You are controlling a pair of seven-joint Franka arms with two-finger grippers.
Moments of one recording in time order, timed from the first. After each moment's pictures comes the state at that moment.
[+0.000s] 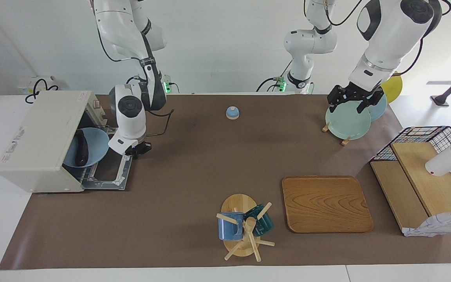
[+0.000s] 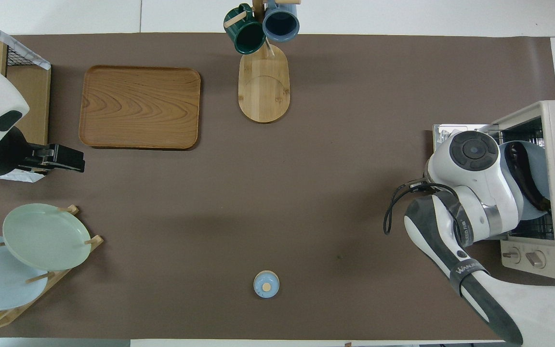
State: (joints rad) left arm -0.11 -0.08 -0.04 -1.75 -0.02 1.64 -0.03; right arm 0.21 0.17 -0.09 -2.22 -0.30 2.25 0.09
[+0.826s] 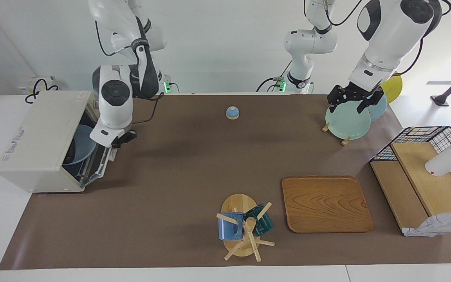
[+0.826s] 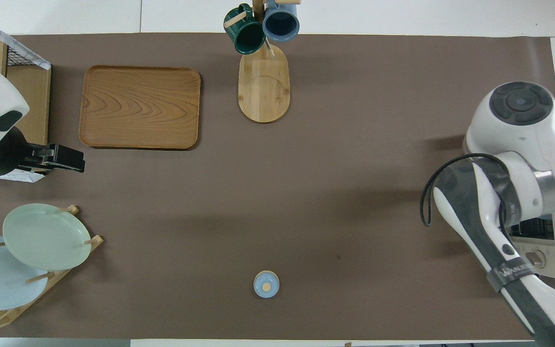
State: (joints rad) left arm -0.11 -0.08 -0.04 -1.75 -0.02 1.64 -0.03; right arm 0.13 0.08 -0.08 -1.94 -0.33 1.82 -0.18
